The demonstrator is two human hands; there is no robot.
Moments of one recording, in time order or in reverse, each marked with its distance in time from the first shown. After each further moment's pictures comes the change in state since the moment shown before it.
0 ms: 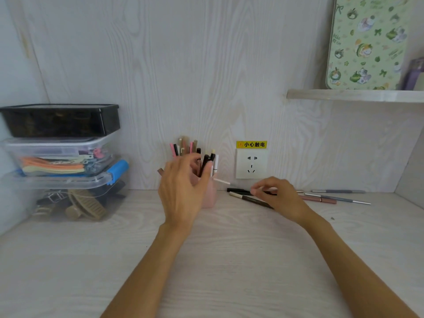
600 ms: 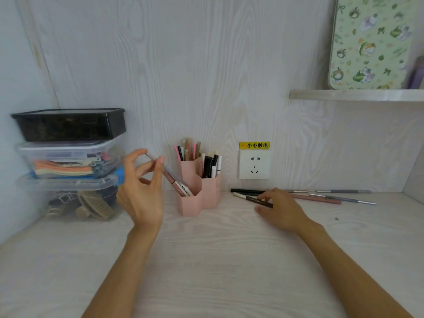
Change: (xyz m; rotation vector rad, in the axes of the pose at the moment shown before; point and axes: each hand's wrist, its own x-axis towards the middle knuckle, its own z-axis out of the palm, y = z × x) left_hand 0.010 -0.034 -0.046 -0.223 0.342 -0.125; right_hand -0.004 0.018 0.014 -0.494 -0.092 0.159
